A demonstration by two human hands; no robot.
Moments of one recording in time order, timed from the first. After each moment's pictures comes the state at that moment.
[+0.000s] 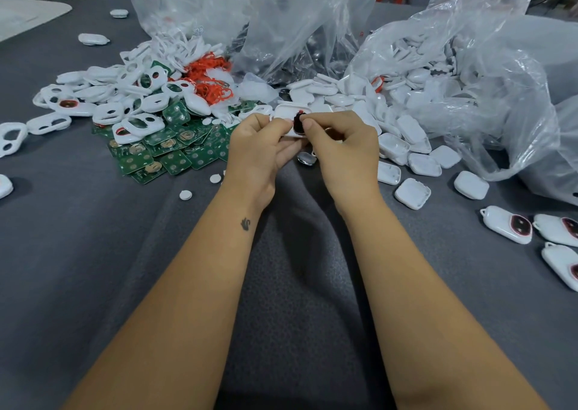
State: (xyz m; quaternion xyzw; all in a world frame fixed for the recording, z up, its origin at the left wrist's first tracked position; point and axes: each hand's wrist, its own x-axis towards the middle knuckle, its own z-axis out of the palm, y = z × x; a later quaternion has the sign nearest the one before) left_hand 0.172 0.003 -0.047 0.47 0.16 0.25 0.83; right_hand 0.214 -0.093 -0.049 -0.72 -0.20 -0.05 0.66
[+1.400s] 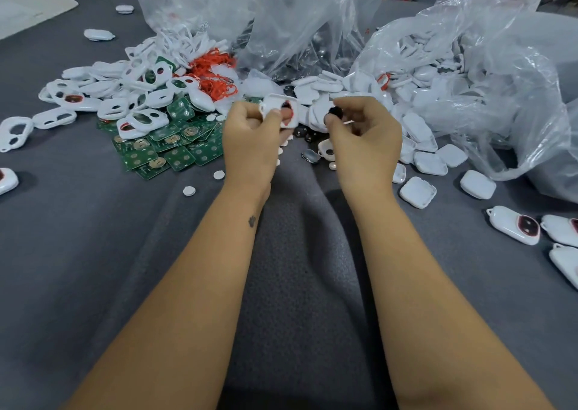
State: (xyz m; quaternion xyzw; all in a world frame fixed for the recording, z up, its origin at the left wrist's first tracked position) left_hand 0.177 0.010 -0.053 0.54 0.22 0.36 0.73; right_hand 0.221 -0.099 -0.048 -0.72 -0.16 -0.11 0.66
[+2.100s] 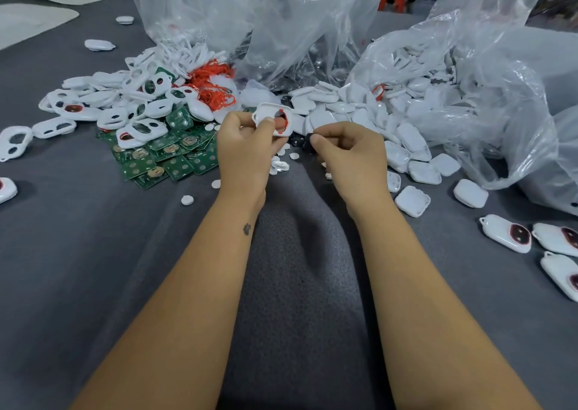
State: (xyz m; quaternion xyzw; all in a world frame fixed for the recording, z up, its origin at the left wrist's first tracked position) left_hand 0.178 0.013 -0.053 0.50 0.22 0.37 0.75; right_hand 0.225 -0.104 -0.050 -0.74 -0.18 0.01 0.64
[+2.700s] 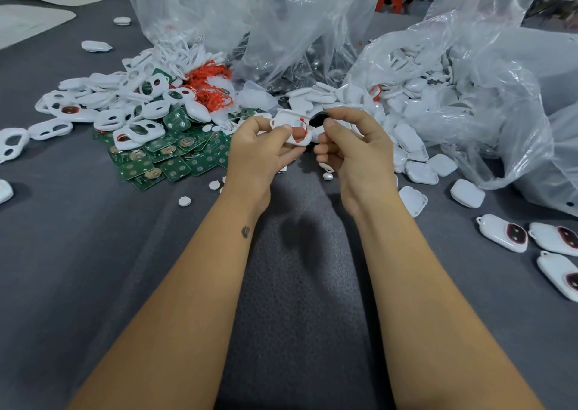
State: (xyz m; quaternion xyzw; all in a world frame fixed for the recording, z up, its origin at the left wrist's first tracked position) left_hand 0.175 0.004 -0.047 0.51 0.17 0.27 0.80; right_hand 0.221 -0.108 -0.040 -0.56 -0.14 0.10 0.81
